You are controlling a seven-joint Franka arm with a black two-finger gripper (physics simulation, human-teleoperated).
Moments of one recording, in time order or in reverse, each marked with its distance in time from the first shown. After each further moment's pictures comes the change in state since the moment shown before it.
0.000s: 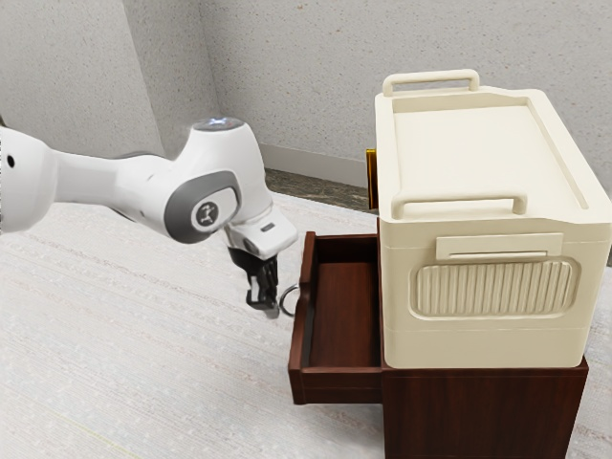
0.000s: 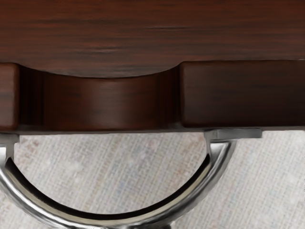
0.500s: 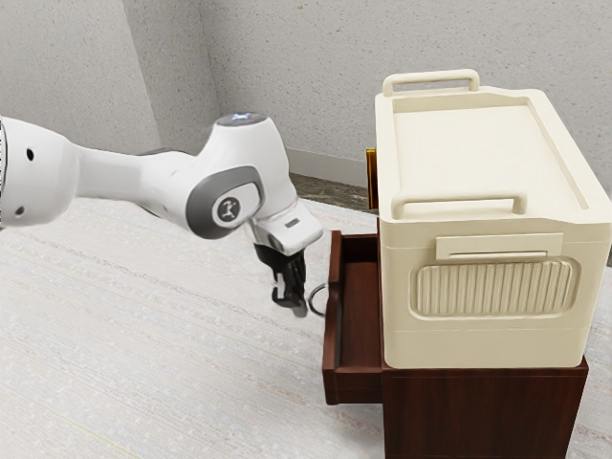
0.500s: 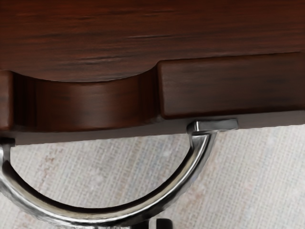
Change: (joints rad) arm -0.037 0.092 -0.026 0.096 0.014 0.004 -0.014
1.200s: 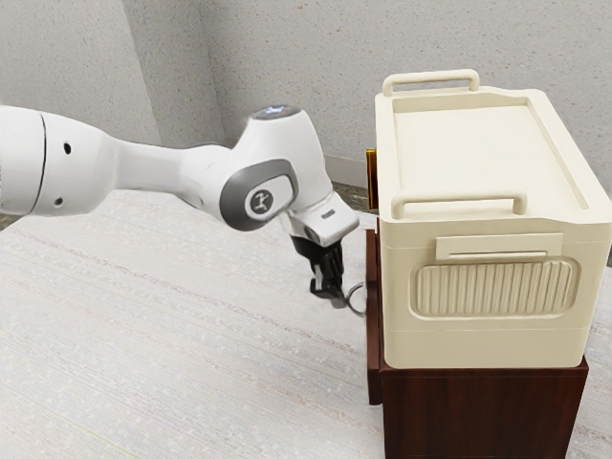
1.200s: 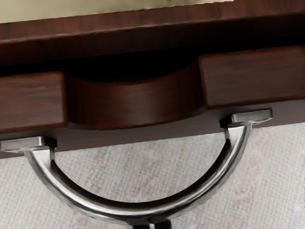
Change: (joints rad) arm -0.073 0.157 0.002 0.162 0.079 0.008 -0.049
